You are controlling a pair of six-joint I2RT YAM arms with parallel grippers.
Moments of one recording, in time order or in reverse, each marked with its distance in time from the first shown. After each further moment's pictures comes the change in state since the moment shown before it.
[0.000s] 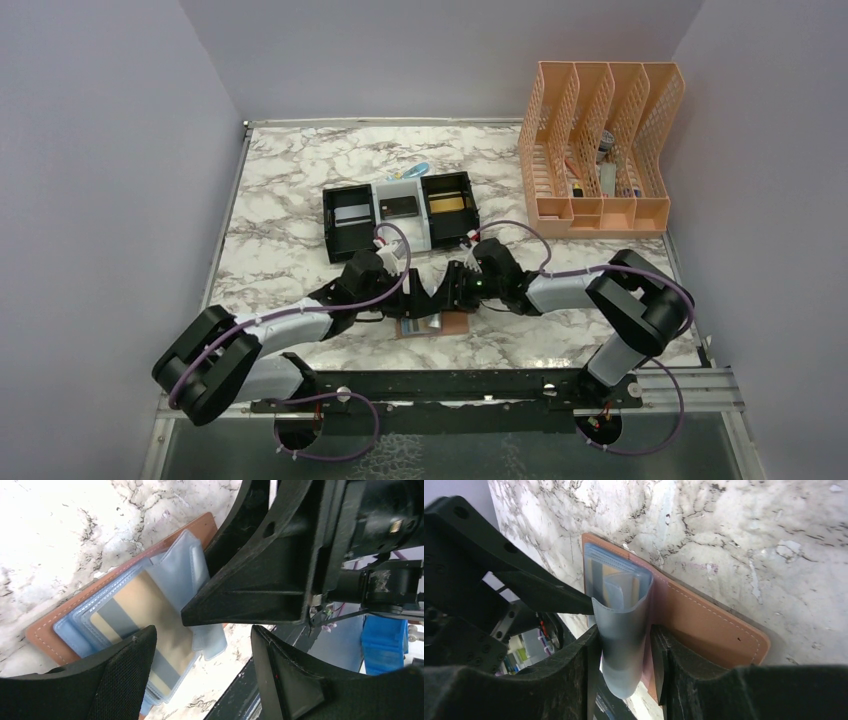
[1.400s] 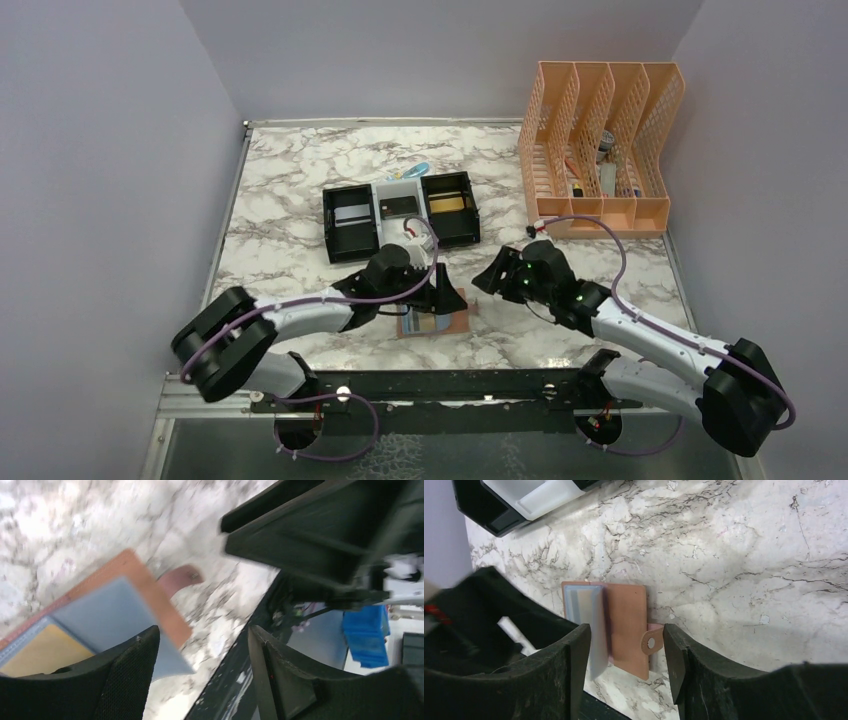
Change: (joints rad) left arm -0.147 0.219 0.133 0.142 -0.003 -0.060; right arm -0.081 -0.635 -0.094 -0.500 0.417 -0.014
